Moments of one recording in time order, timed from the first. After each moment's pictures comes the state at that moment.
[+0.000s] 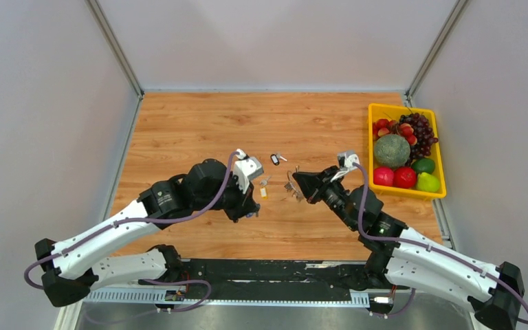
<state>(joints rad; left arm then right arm) -1.05 0.95 1.04 -0.69 0.20 -0.21 0.98 0.75 0.51 0.26 0.31 0.58</state>
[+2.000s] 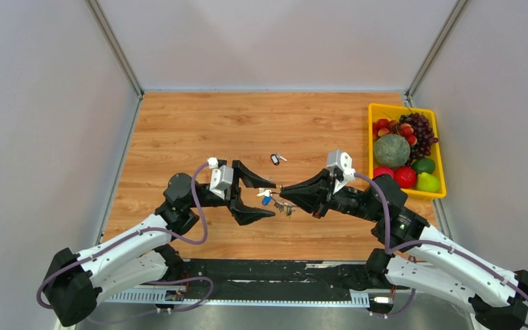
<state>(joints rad) -0.77 0.89 0.50 0.67 0.78 -0.24 0.98 0.69 0.75 0.08 -0.32 0.21</state>
